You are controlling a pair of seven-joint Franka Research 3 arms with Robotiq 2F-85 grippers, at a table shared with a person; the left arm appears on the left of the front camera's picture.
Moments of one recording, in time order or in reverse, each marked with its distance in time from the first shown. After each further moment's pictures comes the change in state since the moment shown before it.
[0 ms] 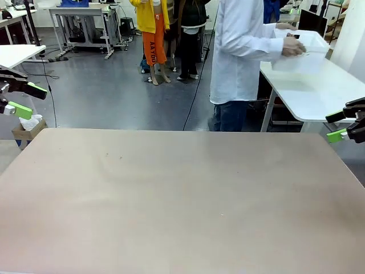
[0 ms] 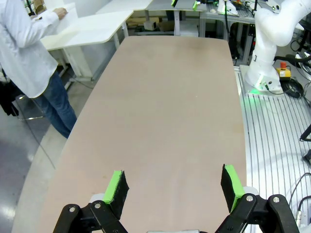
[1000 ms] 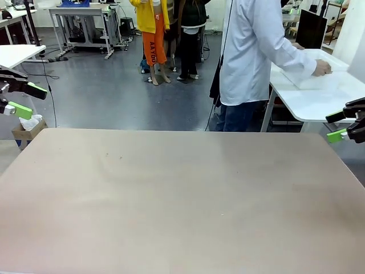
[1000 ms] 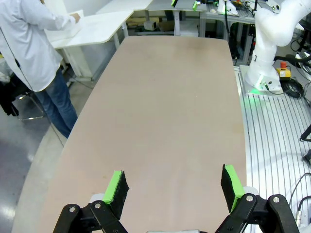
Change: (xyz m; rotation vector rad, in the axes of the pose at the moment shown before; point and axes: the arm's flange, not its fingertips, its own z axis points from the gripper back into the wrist) left arm 0.000 0.000 0.000 0.000 0.000 0.000; right arm 0.000 0.000 0.000 0.000 0.000 0.000
